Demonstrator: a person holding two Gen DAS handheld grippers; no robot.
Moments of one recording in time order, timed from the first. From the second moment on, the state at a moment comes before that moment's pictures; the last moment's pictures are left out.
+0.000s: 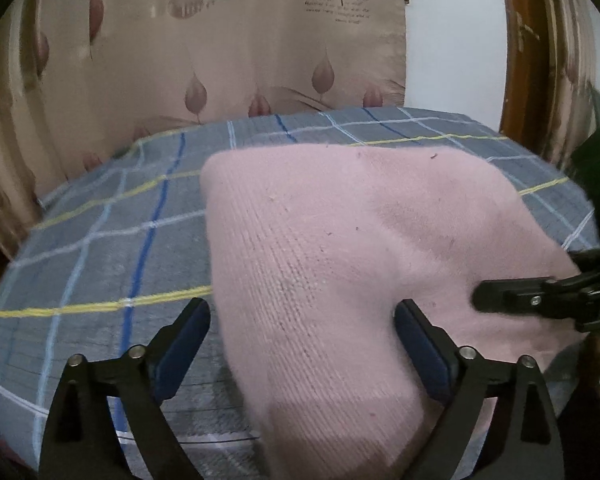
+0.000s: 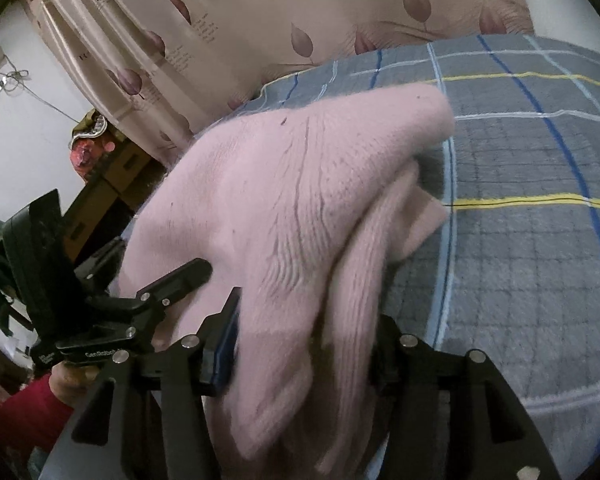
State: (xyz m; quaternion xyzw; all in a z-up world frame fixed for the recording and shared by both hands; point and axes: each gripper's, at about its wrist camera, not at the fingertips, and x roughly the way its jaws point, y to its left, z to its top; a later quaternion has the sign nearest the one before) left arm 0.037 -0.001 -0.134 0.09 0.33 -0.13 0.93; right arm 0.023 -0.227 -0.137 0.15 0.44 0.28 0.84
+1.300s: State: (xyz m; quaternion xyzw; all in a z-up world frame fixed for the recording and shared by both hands) left arm -0.028 -0.010 -0.040 0.03 0.27 -0.13 0.95; right arm -0.069 -0.238 -0.045 0.10 0.33 0.27 0.90
